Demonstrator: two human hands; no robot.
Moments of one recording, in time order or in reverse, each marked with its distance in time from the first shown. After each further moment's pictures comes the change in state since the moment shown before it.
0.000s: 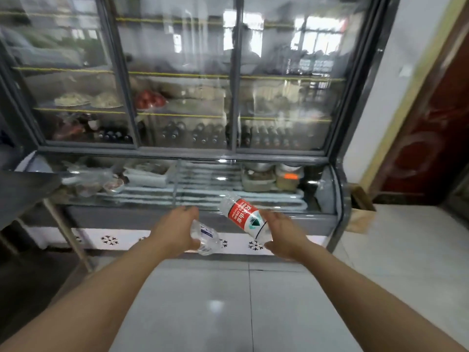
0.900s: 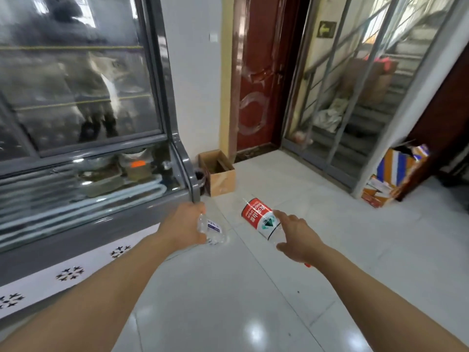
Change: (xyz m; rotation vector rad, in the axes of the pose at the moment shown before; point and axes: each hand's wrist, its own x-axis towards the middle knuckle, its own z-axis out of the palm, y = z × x) left_hand 0.041 0.475 0.144 -0.091 -0.198 0.636; right_hand -0.285 0.407 -0.035 0.093 0.108 0.712
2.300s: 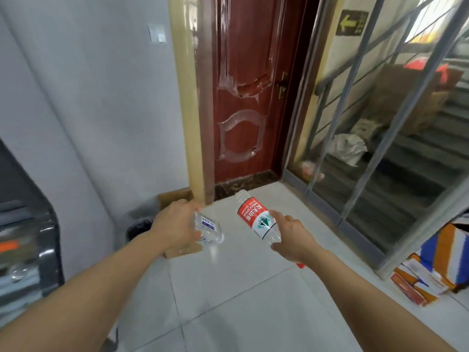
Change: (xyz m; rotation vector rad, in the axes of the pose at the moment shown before) left_hand 0.742 0.145 0.043 0.051 0.030 -0.124; right_hand 0.692 0.328 -0.168 0.038 -0.050 -0.044
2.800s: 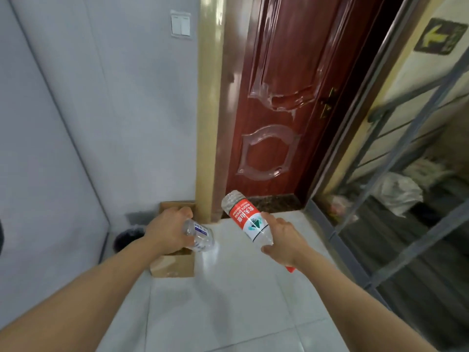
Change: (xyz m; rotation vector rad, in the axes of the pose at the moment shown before) left_hand 0.228 -0.034 0.041 -0.088 0.043 -0.243; right_hand 0.288 0.026 -0.034 -0.093 -0.053 -0.260
